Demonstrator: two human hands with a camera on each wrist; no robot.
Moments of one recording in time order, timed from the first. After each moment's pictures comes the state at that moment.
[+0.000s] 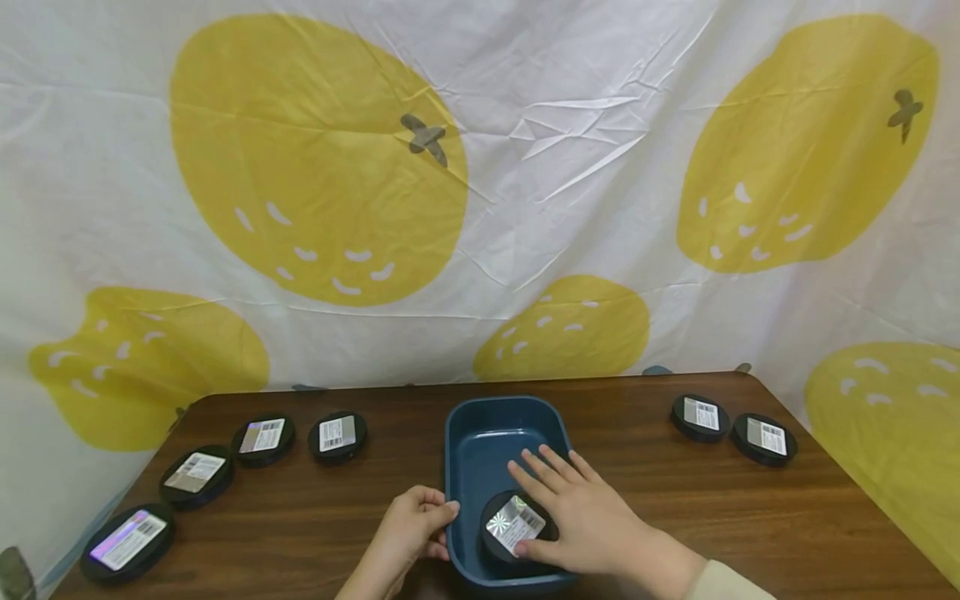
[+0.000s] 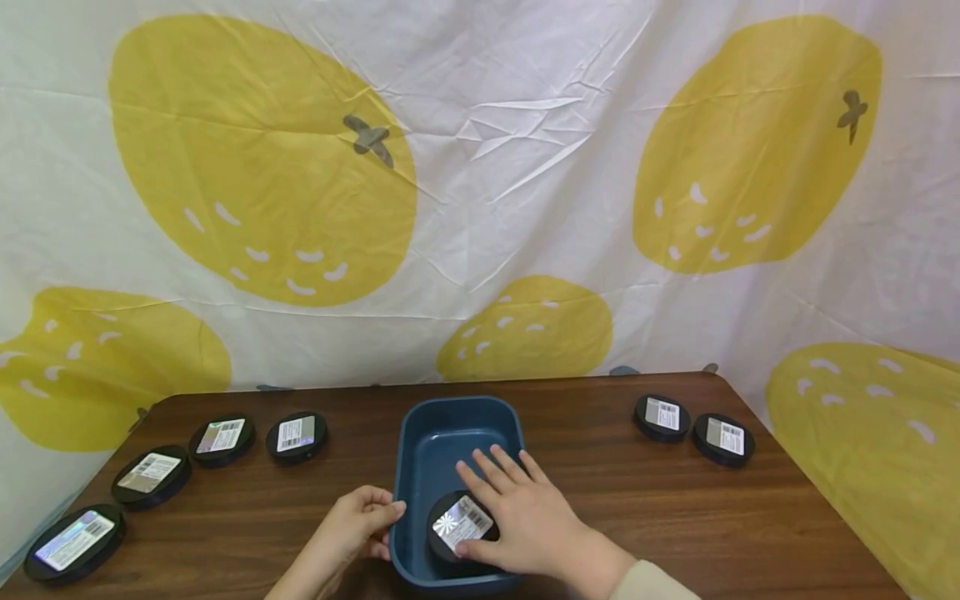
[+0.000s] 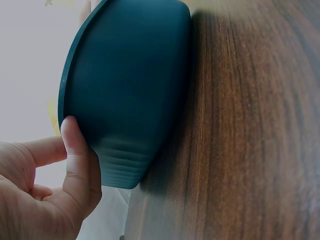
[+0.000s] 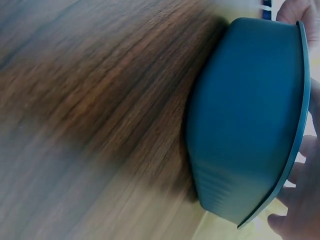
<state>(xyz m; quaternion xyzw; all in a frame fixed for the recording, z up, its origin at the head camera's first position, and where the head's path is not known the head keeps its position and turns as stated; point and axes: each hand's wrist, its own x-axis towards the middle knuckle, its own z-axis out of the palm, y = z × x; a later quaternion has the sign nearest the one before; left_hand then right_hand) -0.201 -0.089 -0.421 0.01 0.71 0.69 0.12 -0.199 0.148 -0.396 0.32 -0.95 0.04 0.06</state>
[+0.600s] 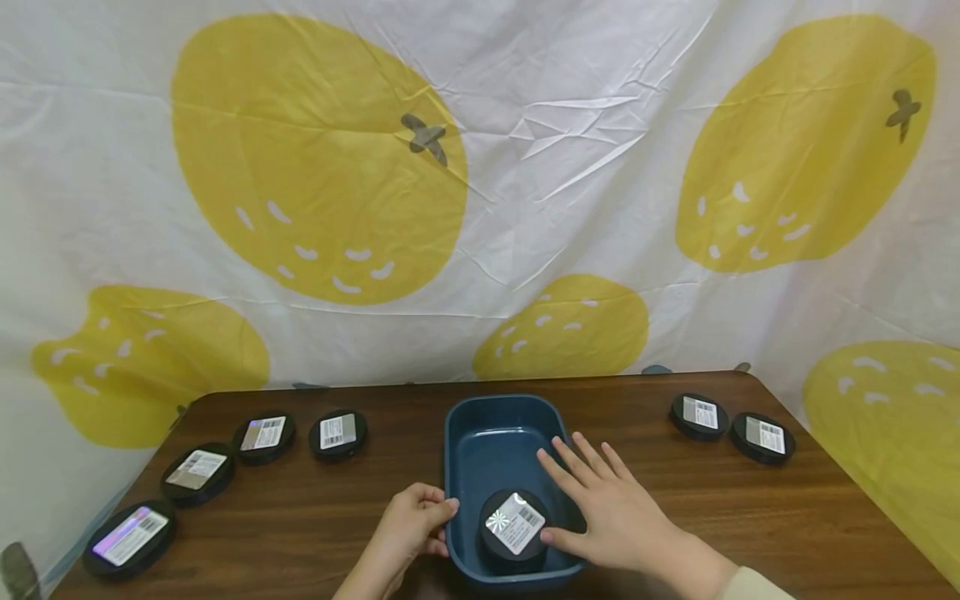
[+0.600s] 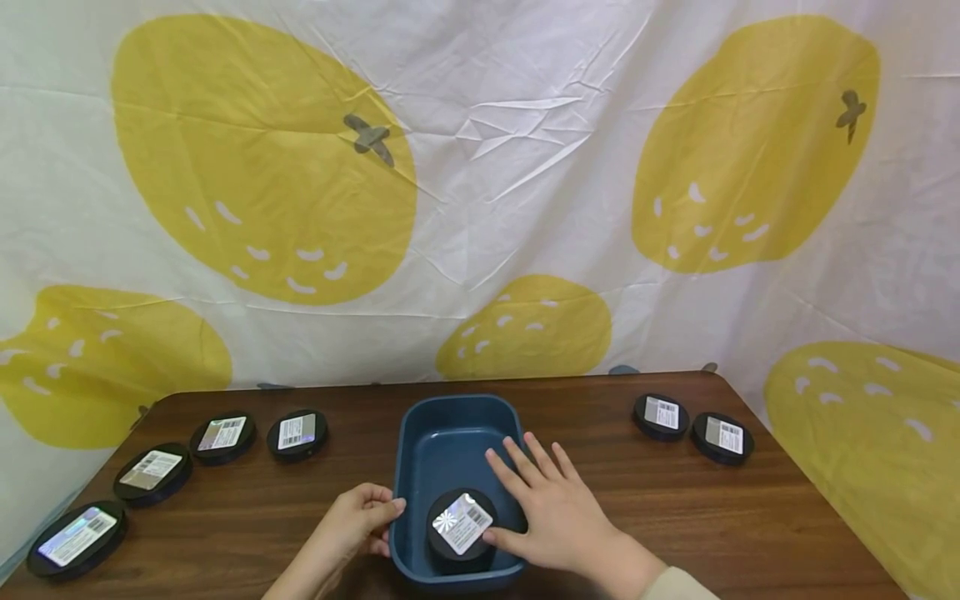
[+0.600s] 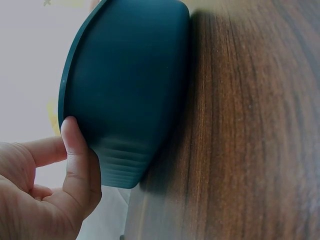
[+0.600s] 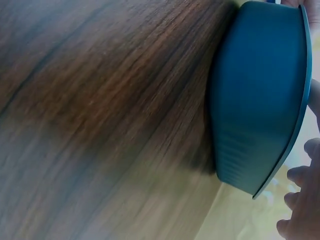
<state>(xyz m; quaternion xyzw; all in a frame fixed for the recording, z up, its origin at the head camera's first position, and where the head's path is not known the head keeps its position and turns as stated) -0.202 -0.090 -0.423 0.01 0.72 0.69 0.12 -0.194 0.174 -0.399 0.27 -0.96 0.05 0.10</state>
